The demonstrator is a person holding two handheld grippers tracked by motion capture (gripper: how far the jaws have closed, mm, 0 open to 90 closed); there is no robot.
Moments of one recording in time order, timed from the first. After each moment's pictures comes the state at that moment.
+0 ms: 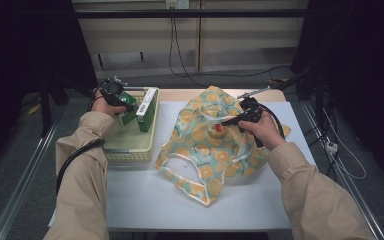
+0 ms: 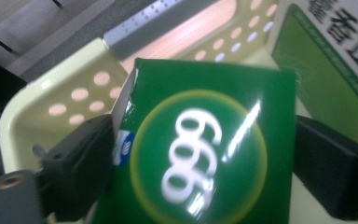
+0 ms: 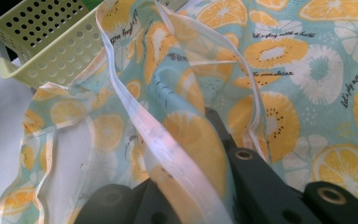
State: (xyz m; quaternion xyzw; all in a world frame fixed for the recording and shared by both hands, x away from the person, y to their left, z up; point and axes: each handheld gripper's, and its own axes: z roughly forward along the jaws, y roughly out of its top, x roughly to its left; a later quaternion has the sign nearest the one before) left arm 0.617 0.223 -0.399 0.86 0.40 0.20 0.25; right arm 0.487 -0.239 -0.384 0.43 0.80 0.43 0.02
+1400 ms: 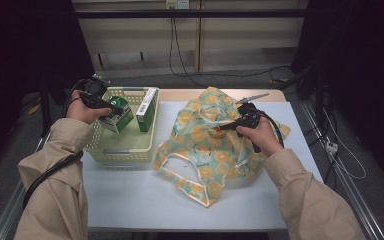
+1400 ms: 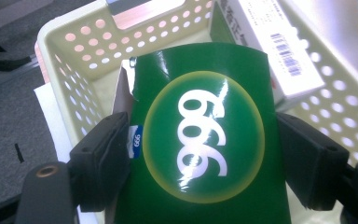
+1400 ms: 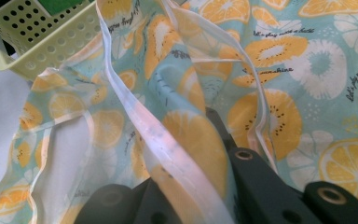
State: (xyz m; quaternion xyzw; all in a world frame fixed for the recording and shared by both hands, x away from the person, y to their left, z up) left arm 0.544 0.244 -0.327 0.85 0.44 0.15 0.26; right arm 0.476 -0.232 -0.394 0.43 0.80 0.43 0.03
